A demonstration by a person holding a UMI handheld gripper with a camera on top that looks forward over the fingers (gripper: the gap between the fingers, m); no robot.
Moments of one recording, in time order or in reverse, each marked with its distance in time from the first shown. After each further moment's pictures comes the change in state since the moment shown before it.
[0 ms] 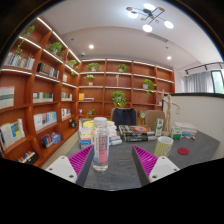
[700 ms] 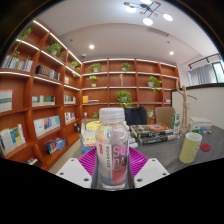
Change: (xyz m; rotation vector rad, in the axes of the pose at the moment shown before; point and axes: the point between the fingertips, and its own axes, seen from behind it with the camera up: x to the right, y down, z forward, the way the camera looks) arm -0.082 0.025 0.135 0.033 -0.048 0.061
